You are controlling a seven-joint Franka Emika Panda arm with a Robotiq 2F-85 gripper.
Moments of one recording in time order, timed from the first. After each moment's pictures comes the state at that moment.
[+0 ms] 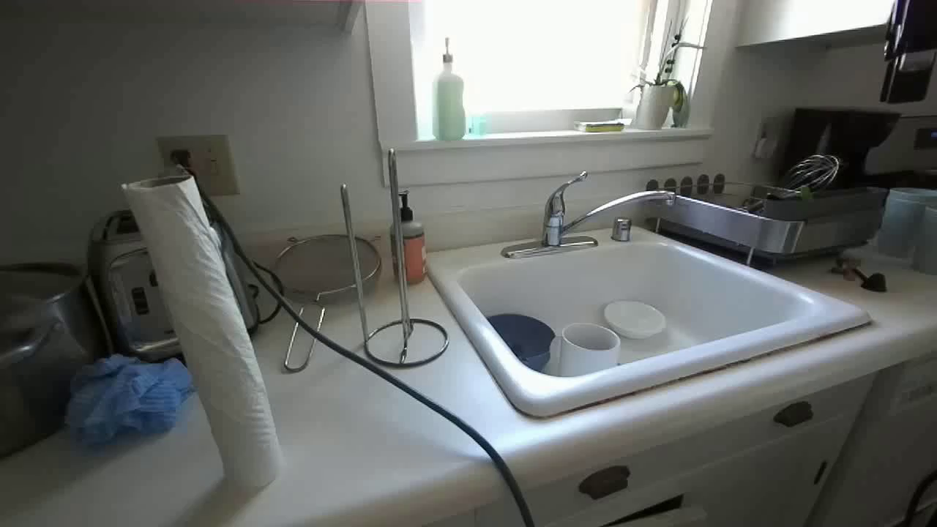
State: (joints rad) arm 0.08 -0.75 0.06 -2.34 -0.01 1.49 -0.08
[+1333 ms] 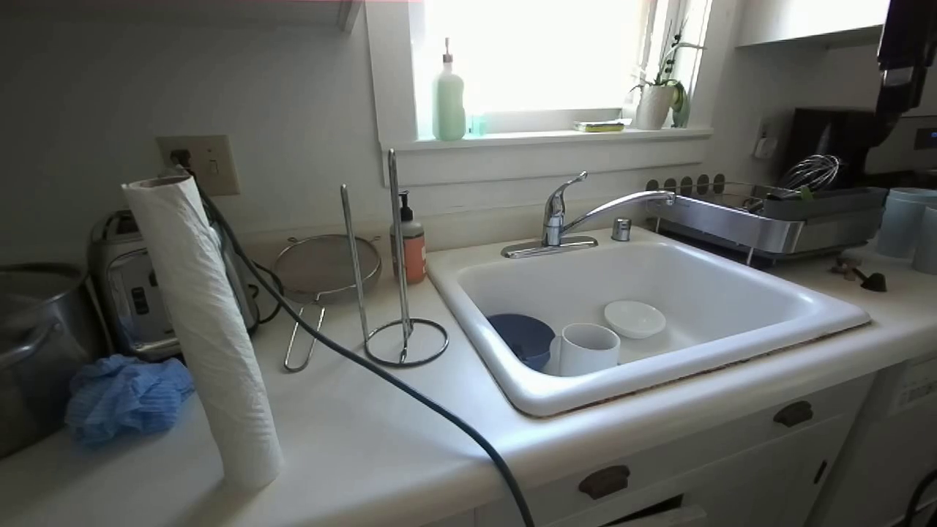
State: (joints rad) arm 0.01 -0.74 0.02 -2.36 -0.04 1.51 0.00
